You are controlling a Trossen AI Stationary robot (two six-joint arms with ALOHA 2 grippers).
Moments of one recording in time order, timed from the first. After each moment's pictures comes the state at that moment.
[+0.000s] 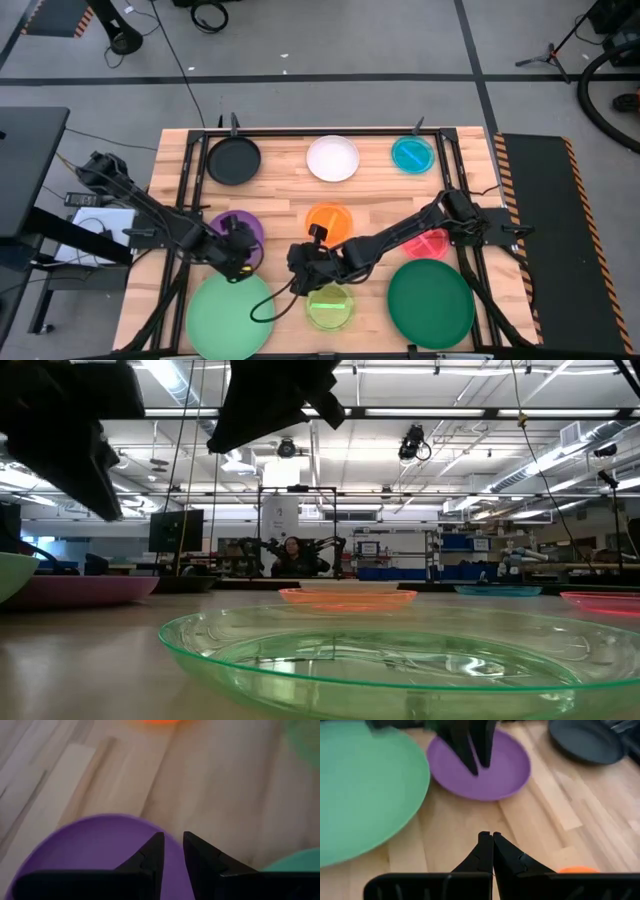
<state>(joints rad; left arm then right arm) -0.58 1.23 0.68 -0.61 -0.51 -0.83 0.38 2.14 1.76 -0.45 0.61 0.43</state>
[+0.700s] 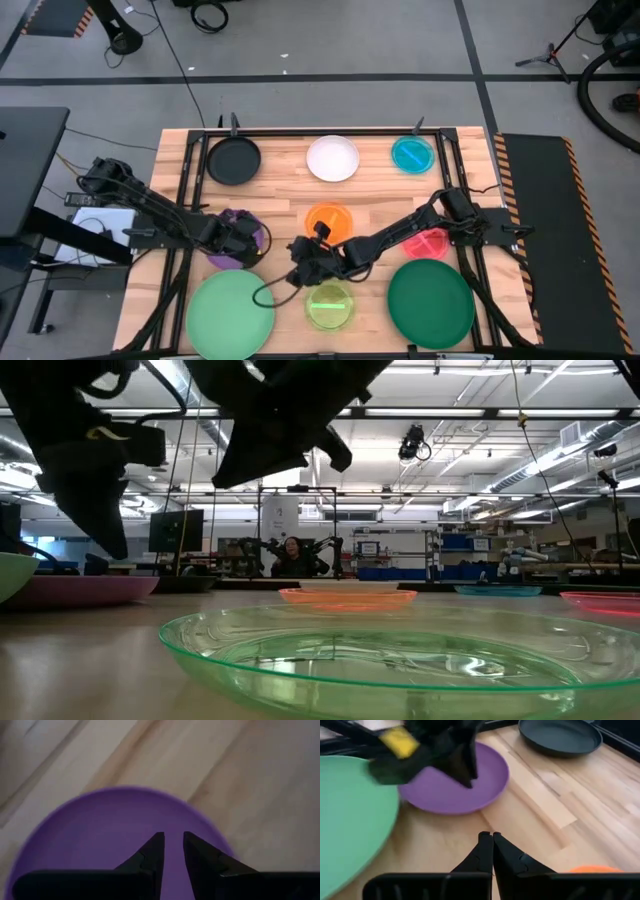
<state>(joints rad) -0.43 1.32 0.68 -0.68 -0.43 -1.03 0.36 2.14 1.59 -0.20 0.71 0.54</state>
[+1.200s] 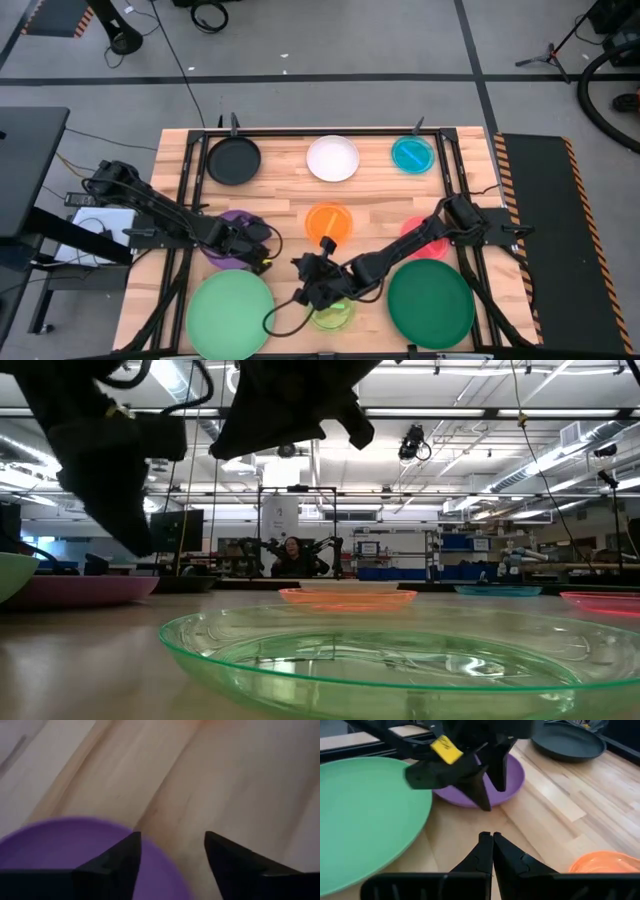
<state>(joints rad) -0.42 1.39 0.72 -0.50 -0.38 -0.90 0.45 2.14 1.59 -0.20 0.80 0.57</state>
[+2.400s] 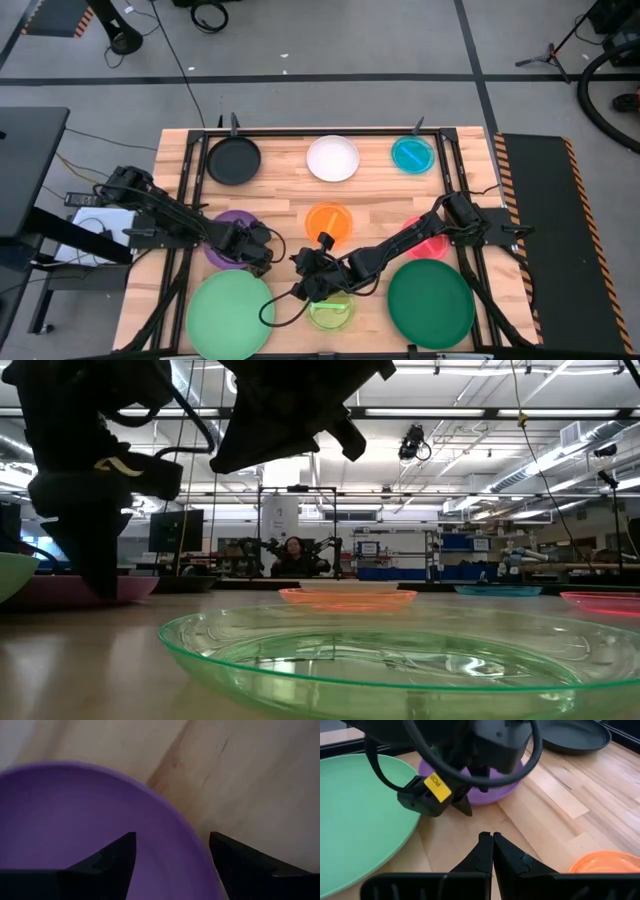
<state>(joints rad) -0.40 1.54 0.75 -0.61 -0.25 -0.98 0.42 2.14 1.59 -0.21 0.73 0.58</state>
